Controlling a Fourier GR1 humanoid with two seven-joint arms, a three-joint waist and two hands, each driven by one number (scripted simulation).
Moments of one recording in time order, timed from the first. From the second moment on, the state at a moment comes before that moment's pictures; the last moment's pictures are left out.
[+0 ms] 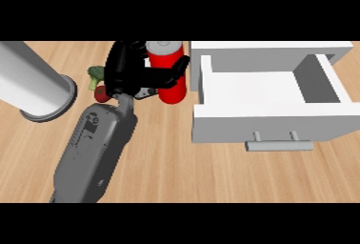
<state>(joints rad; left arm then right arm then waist) -0.72 0.00 -0.08 -1.33 0.23 0.38 0.17 0.46 -0.01 -0.66 -2.30 -0.53 0.45 0.24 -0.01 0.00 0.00</state>
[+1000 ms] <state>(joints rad) -1.19 0.00 -0.16 -0.89 0.39 0.58 0.11 0.42 -0.03 -0.66 -2.28 -0.53 0.45 0.26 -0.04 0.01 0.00</state>
